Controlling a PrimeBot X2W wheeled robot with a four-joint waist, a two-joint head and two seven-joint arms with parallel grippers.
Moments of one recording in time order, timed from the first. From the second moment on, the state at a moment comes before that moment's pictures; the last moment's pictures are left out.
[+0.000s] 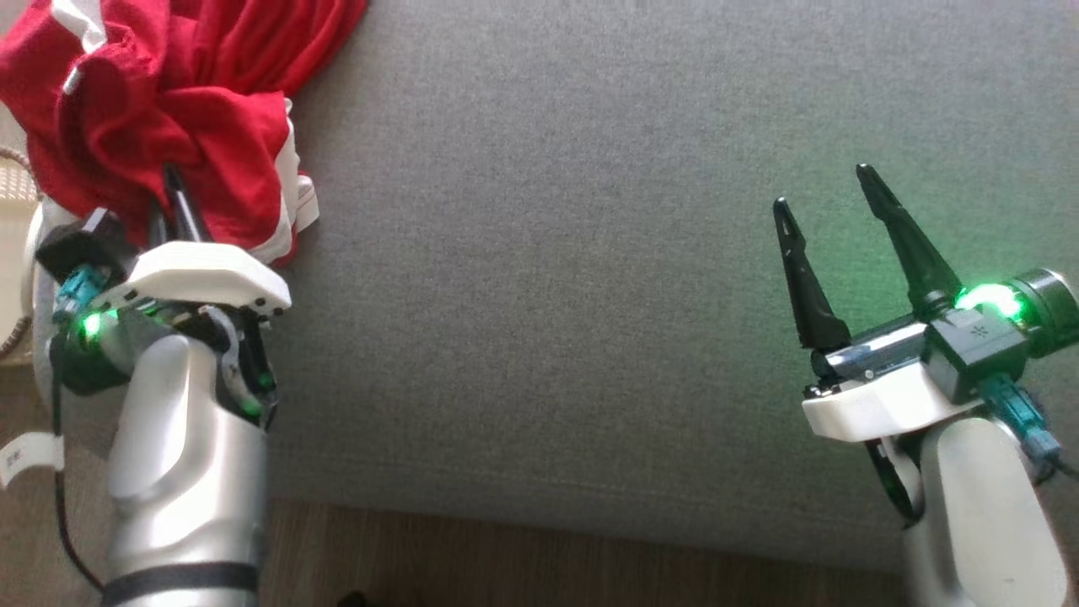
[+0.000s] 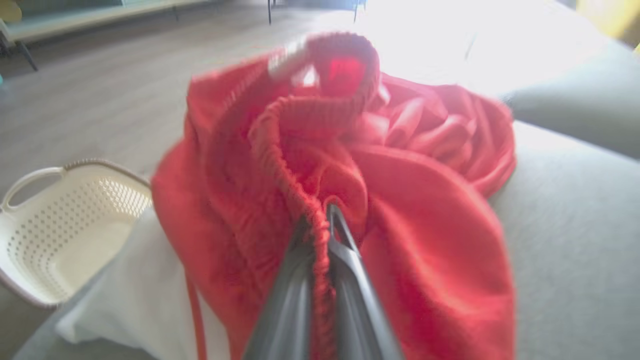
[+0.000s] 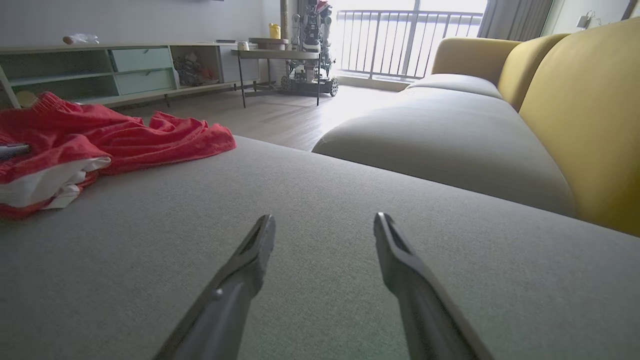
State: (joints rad) left arm -0.57 0.02 0.05 0.64 -0.28 0.16 -0.26; right arm -0.22 -0.05 0.01 -0.02 -0.12 0.13 -0.25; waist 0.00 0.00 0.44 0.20
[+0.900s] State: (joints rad) left arm -0.47 0.04 -0.05 0.12 -0.10 0.02 -0.26; right arm -0.17 -0.05 0.08 0.03 0.10 0.13 -0.25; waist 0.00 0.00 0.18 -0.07
